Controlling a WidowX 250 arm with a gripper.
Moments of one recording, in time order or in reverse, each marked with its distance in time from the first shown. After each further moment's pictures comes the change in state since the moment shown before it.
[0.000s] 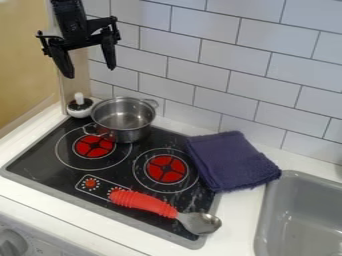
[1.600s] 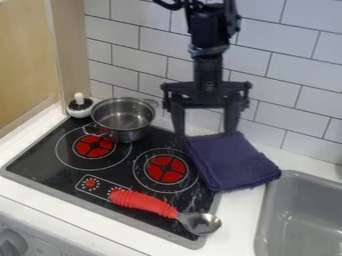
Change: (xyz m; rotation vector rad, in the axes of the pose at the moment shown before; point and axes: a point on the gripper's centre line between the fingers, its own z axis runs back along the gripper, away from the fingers) arm 0.126 0.117 -0.051 -0.147 -0.163 -0.253
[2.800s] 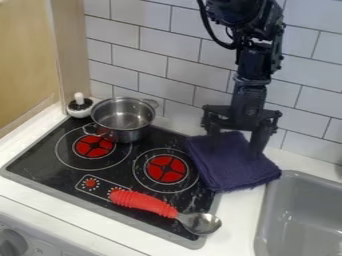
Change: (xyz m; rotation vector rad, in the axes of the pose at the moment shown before) arm -0.042 0.041 -0.040 -0.106 -0.038 0.030
